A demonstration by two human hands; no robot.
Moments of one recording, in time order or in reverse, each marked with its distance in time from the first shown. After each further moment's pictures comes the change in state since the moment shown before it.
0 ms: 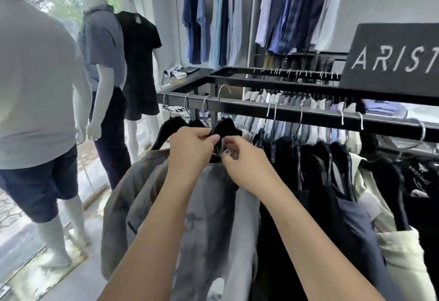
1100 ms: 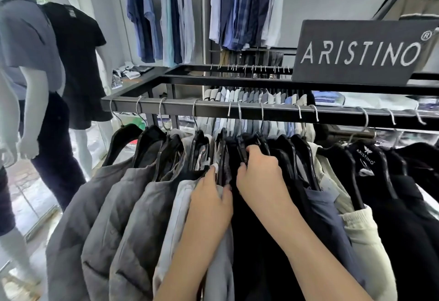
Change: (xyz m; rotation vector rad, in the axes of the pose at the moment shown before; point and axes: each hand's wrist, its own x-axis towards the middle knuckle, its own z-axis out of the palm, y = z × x) left_hand -0.071 -0.012 0.090 -0.027 -0.229 0.087; right_hand -0.033 0.033 -0.033 -0.421 0.359 0.218
